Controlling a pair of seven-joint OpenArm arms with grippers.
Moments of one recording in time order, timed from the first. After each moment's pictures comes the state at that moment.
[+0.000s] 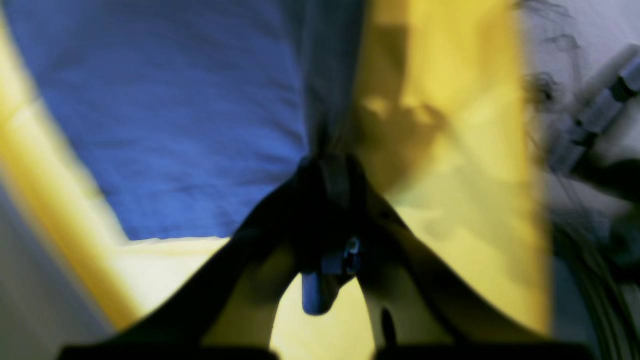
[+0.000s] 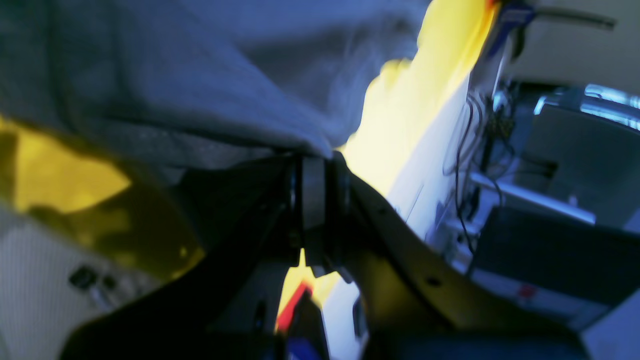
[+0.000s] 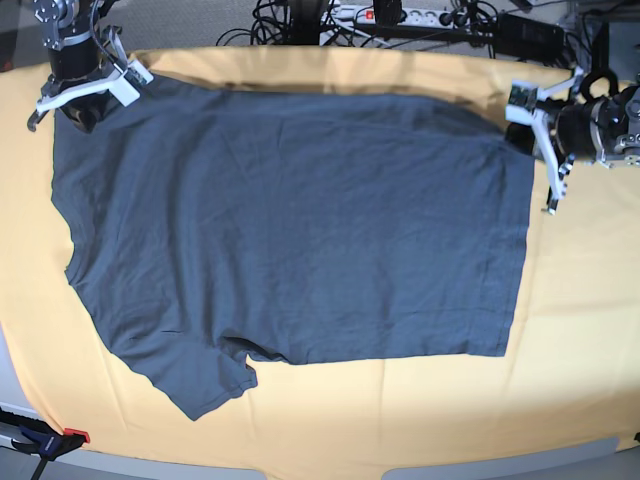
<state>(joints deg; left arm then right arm) -6.4 -84.7 40.1 126.2 -6.1 -37.6 18.5 -48.6 45.7 -7.9 132.3 -33.4 1.8 -47.9</state>
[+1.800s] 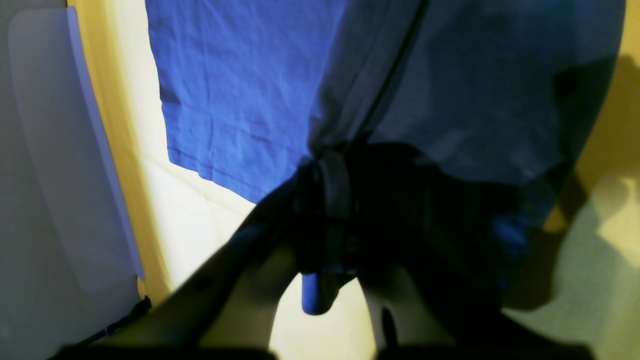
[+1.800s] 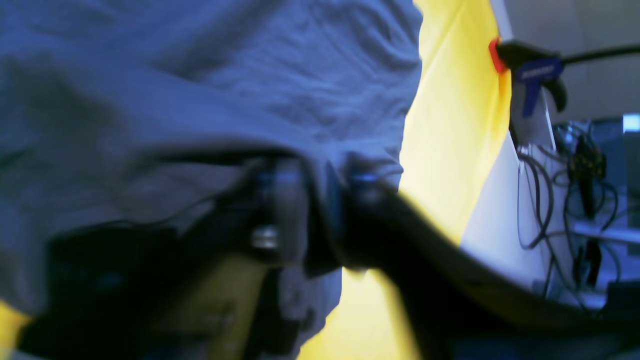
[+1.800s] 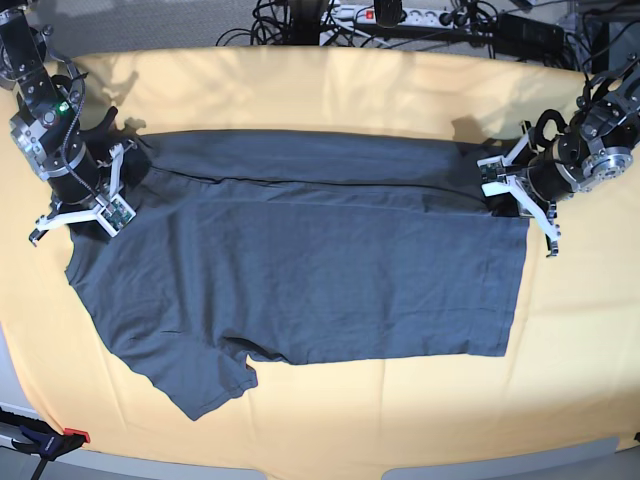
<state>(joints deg) -6.1 -68.3 40.1 111.3 1.6 -20.1 22.4 -13.4 43.5 -8.3 111.6 -3.1 11.3 -34.8</state>
